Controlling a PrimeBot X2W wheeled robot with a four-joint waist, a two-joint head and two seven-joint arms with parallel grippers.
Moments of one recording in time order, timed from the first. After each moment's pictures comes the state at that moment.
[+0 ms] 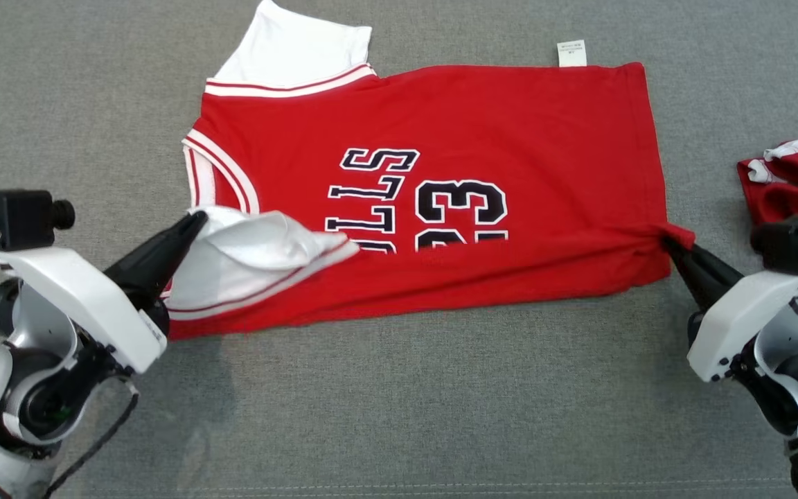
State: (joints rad) left arm -0.36 0.55 -0.31 -0.09 -1.08 0.03 0.40; right arm -0.36 -0.35 0.23 0.19 0.47 0.13 0.27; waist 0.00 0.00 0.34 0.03
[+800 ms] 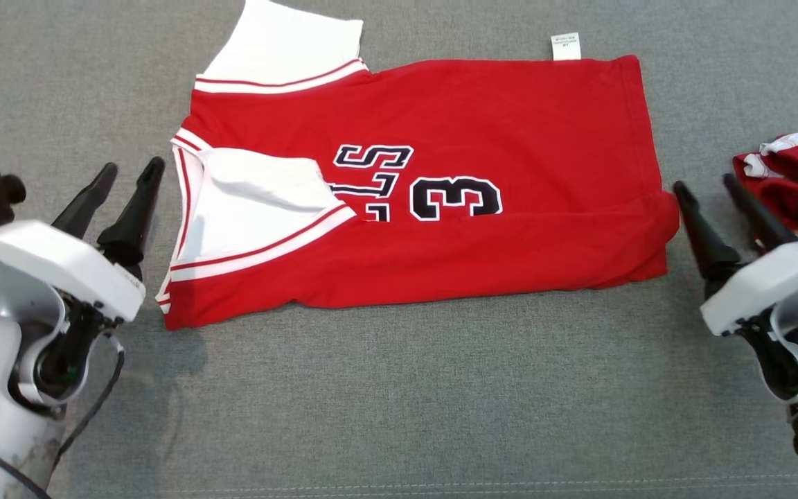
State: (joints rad) left arm -0.49 0.47 -0.30 0.22 -0.97 0.01 0.15; right arm -0.53 -0.38 0.32 0.45 0.61 0.13 -0.07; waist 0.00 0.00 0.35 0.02
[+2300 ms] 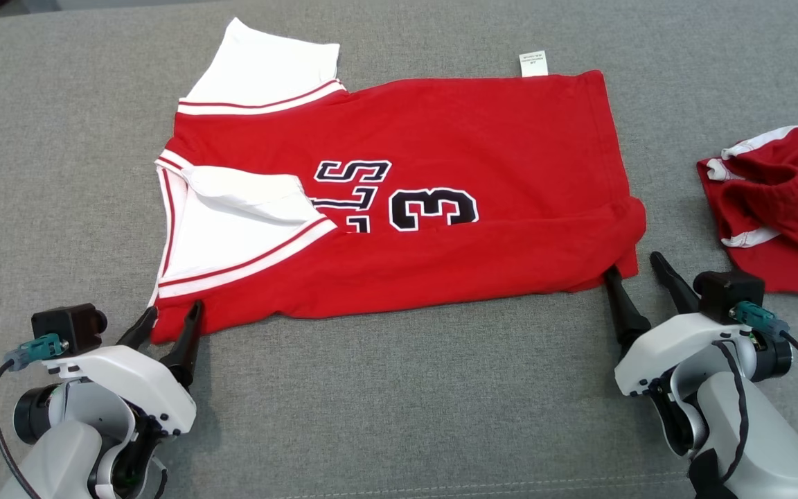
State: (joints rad) left arm -0.28 0.40 -0.39 0.35 -0.85 0.11 0.04; right arm -0.47 -0.11 0.20 0.72 0.33 0.13 -0.23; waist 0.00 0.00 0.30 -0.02
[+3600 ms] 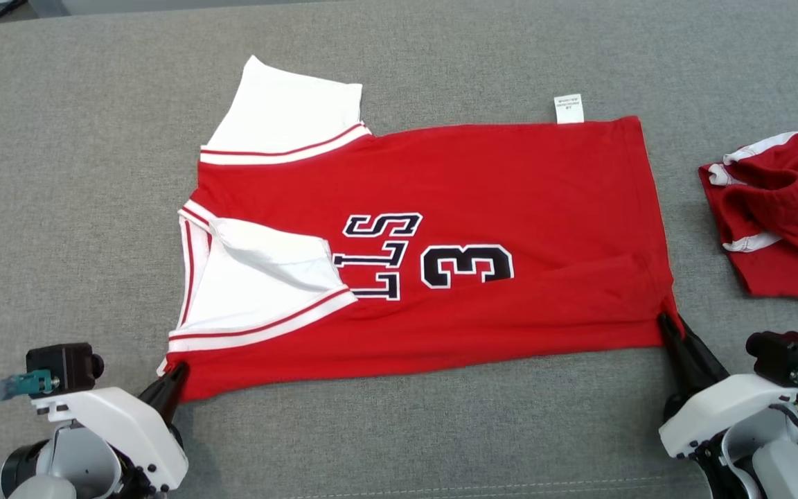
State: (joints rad) left arm -0.10 0.50 -0.37 0.05 -0.95 0.24 0.28; right arm -0.26 -0.21 0.21 0.51 0.53 0.13 -0.15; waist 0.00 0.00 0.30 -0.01
